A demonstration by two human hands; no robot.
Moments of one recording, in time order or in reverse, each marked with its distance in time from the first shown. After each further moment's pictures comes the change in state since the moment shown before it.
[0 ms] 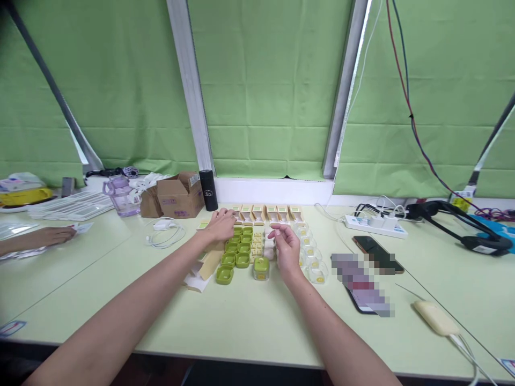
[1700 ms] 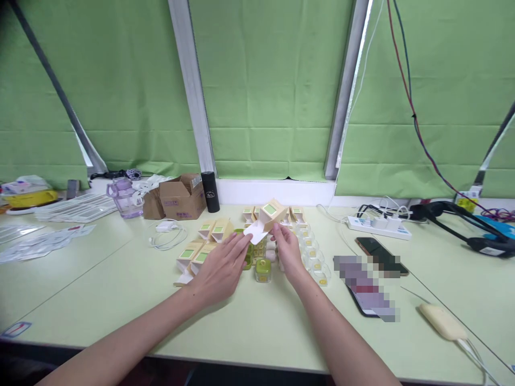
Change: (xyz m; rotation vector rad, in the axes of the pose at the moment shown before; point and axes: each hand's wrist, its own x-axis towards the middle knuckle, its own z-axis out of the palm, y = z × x) left_hand -0.122 0.070 0.008 0.263 0.480 0.516; right_hand 0.007 -0.017 0.005 -0.161 -0.097 0.114
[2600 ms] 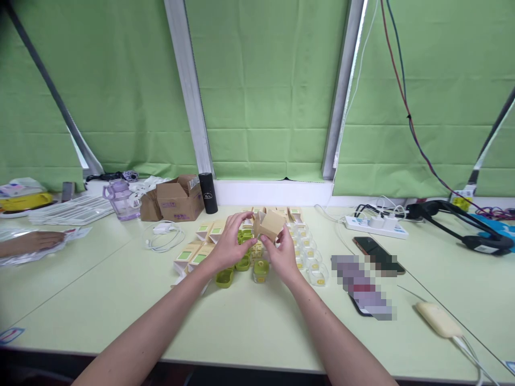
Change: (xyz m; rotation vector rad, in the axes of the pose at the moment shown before) left_hand 0.056 -0.024 0.020 -0.787 0.226 -0.466; right_hand -0.003 0.020 0.004 -0.136 0.063 -0.210
